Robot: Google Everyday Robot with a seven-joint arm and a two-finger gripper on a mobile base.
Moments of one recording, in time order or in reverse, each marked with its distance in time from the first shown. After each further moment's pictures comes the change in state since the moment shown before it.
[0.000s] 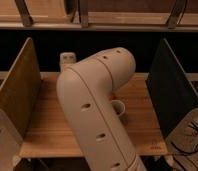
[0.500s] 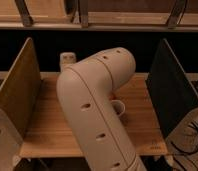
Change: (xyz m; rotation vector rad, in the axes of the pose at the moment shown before) arm 0.000 0.000 0.000 0.000 0.000 0.000
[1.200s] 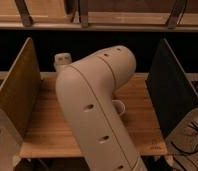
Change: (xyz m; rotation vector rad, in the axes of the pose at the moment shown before) arm -0.008 0.039 -0.019 -0.062 -0.038 -0.117
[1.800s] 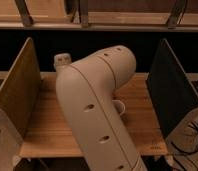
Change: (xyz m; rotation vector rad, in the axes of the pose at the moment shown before) arm -0.001 -0.002 0.000 0.005 -0.002 -0.006
